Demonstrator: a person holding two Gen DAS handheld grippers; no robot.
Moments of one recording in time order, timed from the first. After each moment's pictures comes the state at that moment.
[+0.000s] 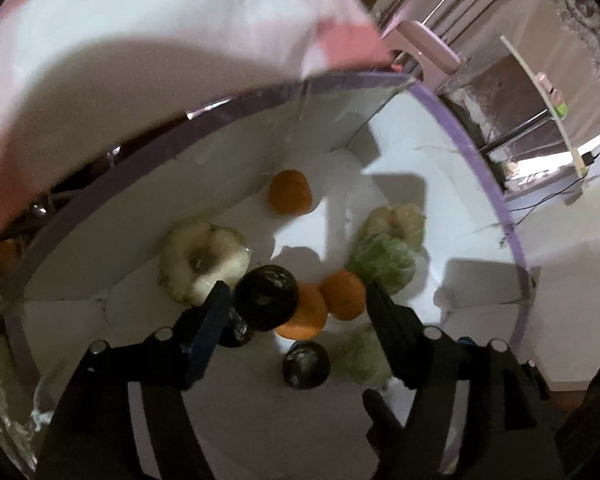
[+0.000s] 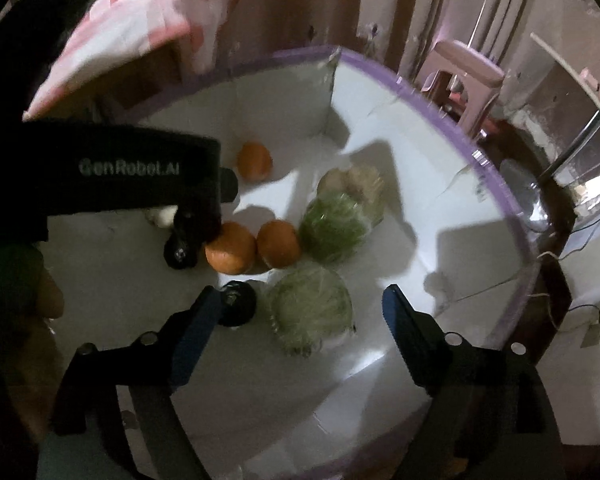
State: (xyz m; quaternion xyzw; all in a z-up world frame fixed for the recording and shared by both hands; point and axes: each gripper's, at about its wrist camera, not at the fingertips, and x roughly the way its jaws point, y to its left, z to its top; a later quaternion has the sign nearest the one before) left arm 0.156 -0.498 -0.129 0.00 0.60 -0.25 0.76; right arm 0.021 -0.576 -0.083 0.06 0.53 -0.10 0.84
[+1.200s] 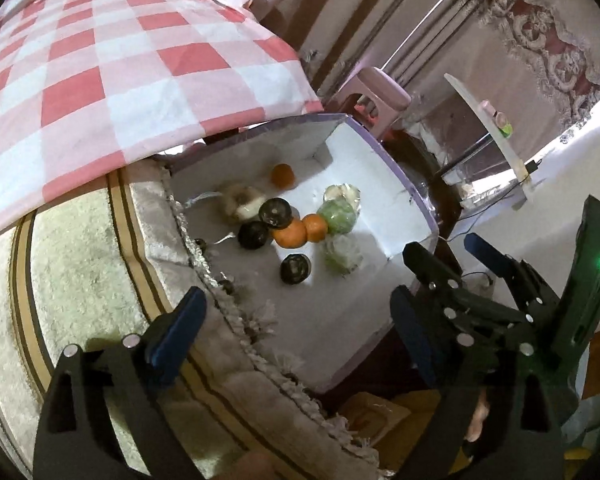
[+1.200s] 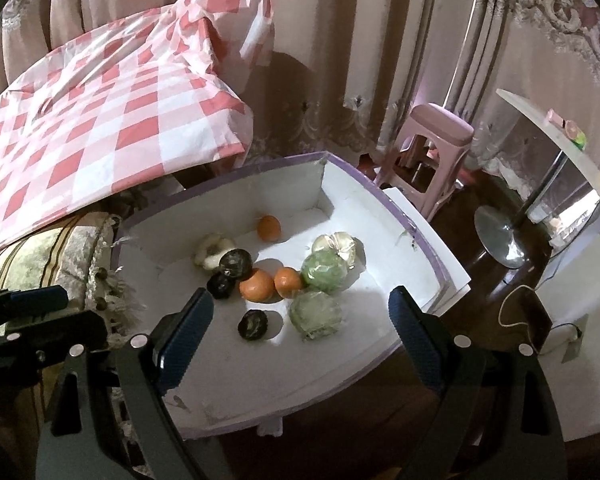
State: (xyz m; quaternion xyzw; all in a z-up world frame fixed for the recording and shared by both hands) left arm 0.050 -0.378 -0.027 -0.05 0.54 -0.30 0.79; right arm -0.030 -0.545 0.015 0.03 0.45 -0.12 0.89
